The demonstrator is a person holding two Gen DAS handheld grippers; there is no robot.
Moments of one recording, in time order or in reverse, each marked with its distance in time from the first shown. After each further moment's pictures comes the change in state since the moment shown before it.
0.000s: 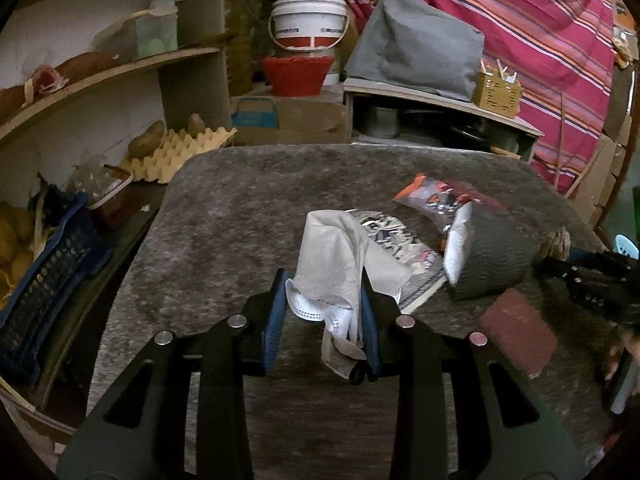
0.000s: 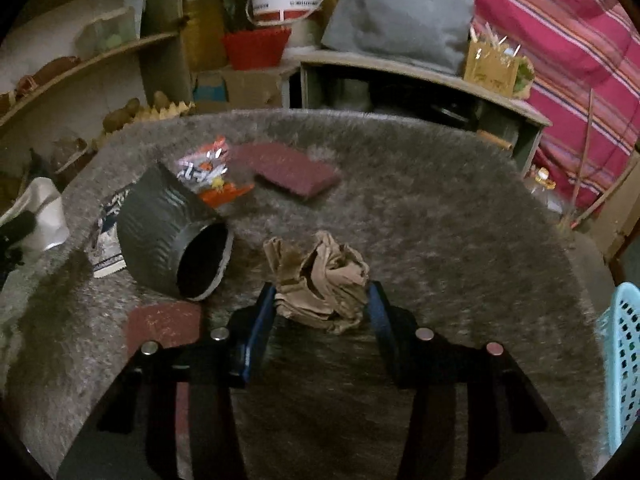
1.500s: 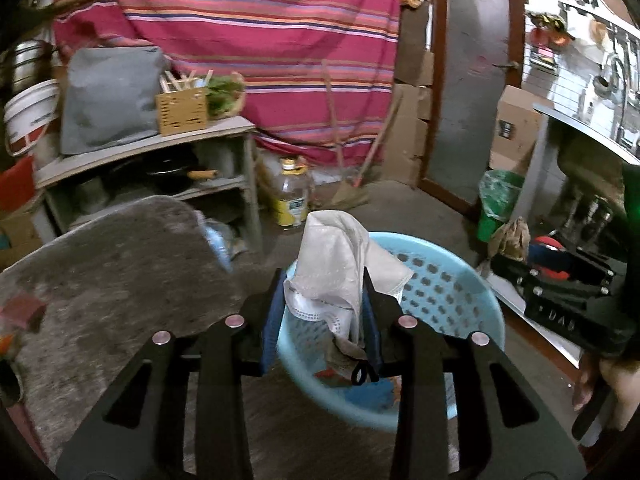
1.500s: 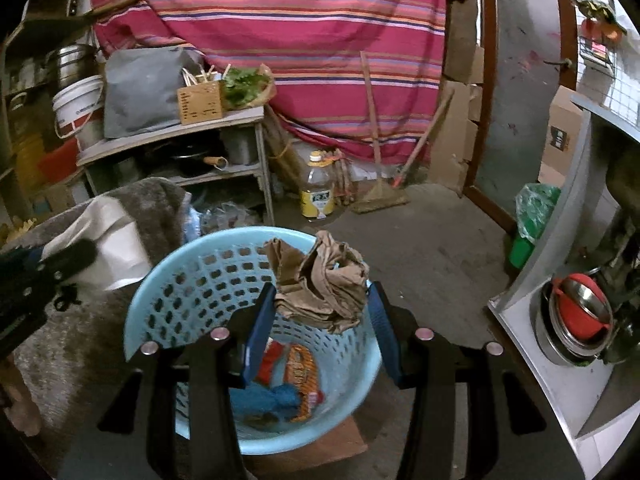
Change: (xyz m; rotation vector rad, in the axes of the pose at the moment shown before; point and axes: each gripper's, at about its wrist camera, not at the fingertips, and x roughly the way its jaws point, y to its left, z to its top) left arm -0.038 -0.510 -0.008 0.386 -0.077 -0.582; right arm -0.178 -0.390 -0.127 0.394 -0.121 -0.419
